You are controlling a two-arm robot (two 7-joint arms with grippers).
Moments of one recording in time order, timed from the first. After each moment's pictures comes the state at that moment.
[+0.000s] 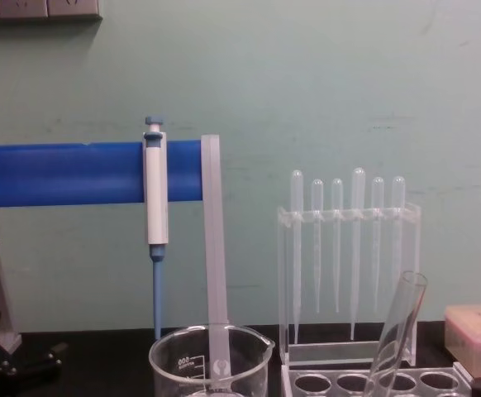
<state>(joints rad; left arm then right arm) -0.20 0.60 0.45 -1.41 -0.25 -0.12 0.03 0.09 0.77 -0.38 -1.56 0.50 -0.28 0.60</state>
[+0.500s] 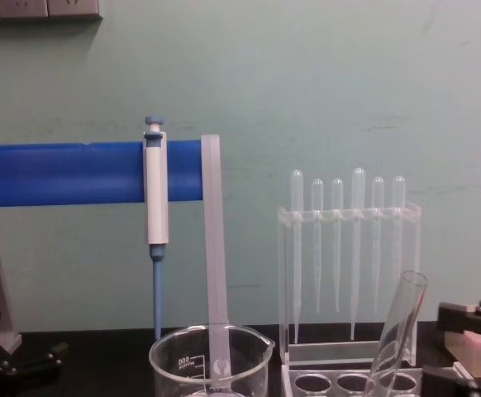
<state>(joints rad) -0.20 0.60 0.45 -1.41 -0.25 -0.12 0.03 0.17 0.66 -0.40 -1.45 0.57 -0.35 0.81</state>
